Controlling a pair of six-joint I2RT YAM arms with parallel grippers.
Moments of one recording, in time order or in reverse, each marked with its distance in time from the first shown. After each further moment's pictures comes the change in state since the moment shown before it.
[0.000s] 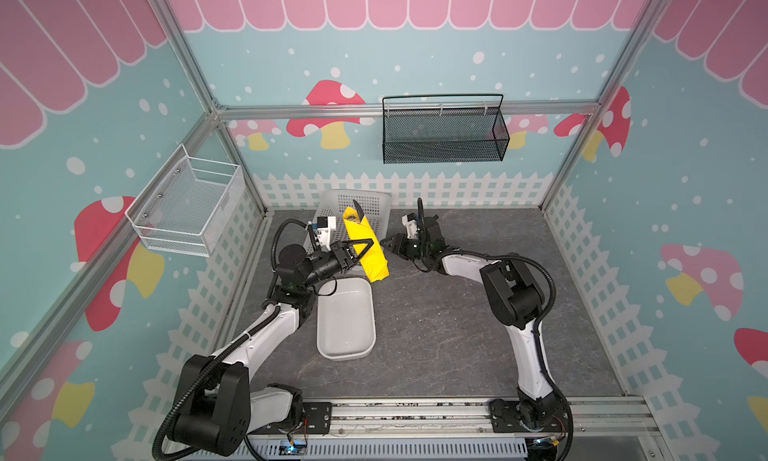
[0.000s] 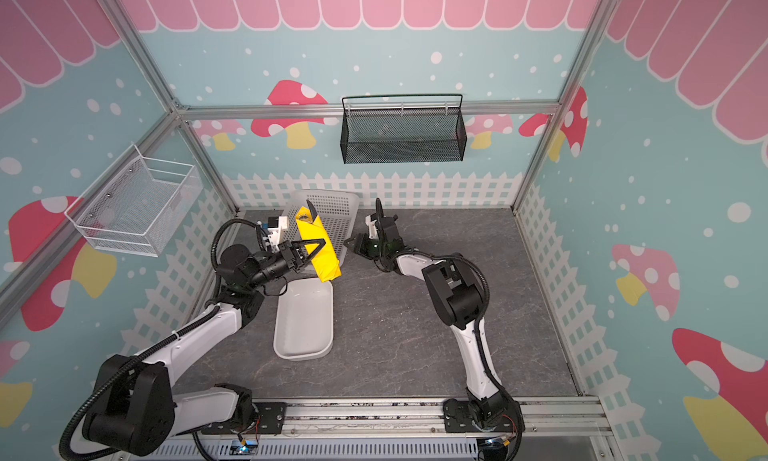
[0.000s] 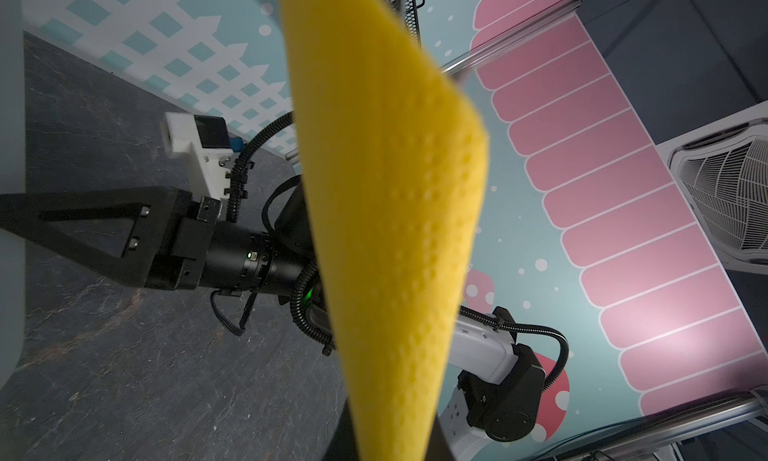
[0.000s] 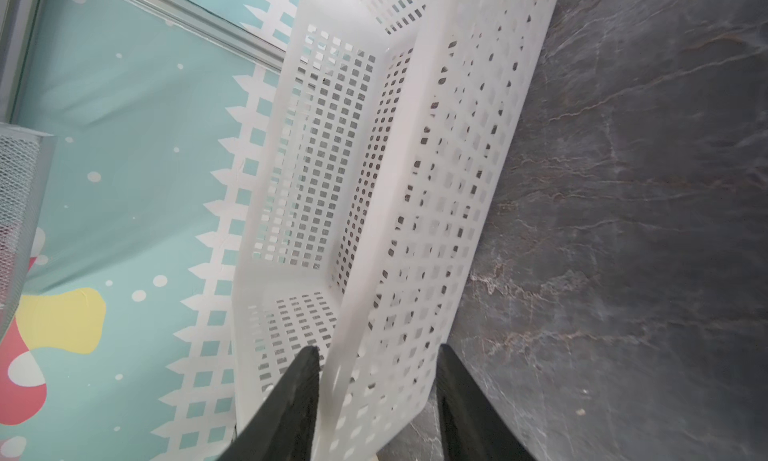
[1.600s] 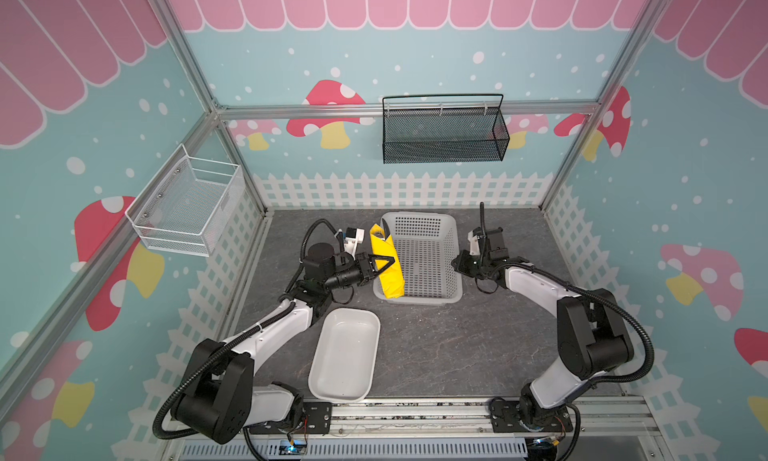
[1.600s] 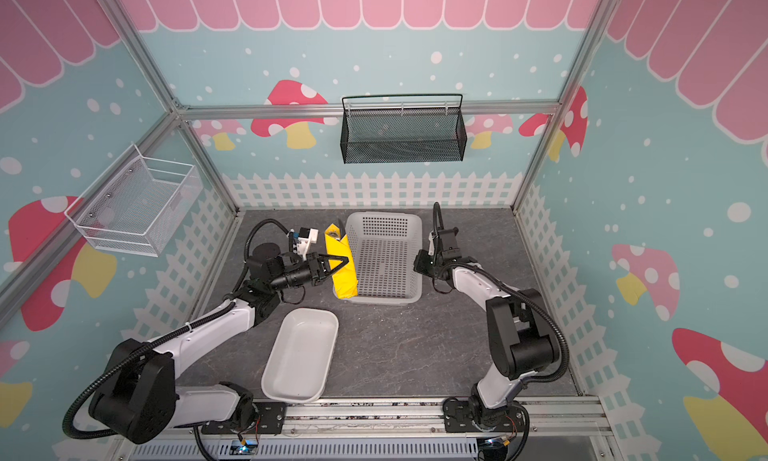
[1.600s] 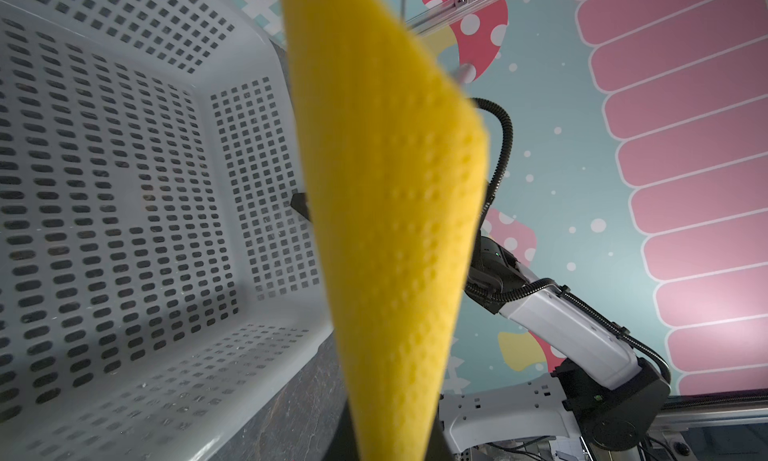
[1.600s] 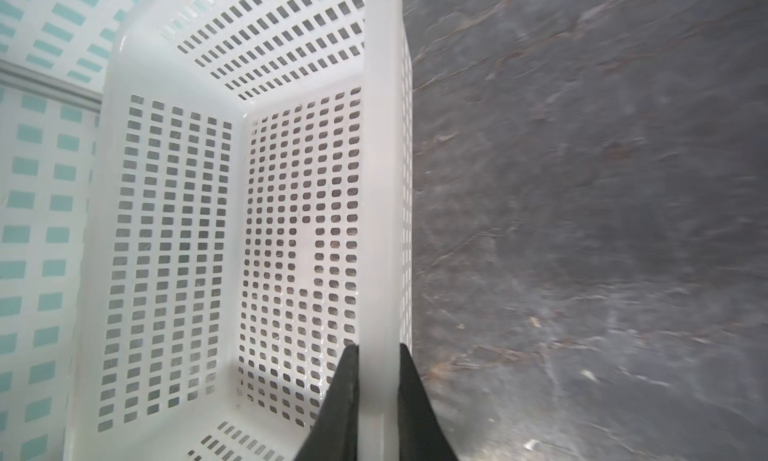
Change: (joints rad) left arm -0.164 0.081 0.053 -0.225 -0.039 0.128; right arm -0.280 -0.623 -0.555 -0.448 0.278 -0.322
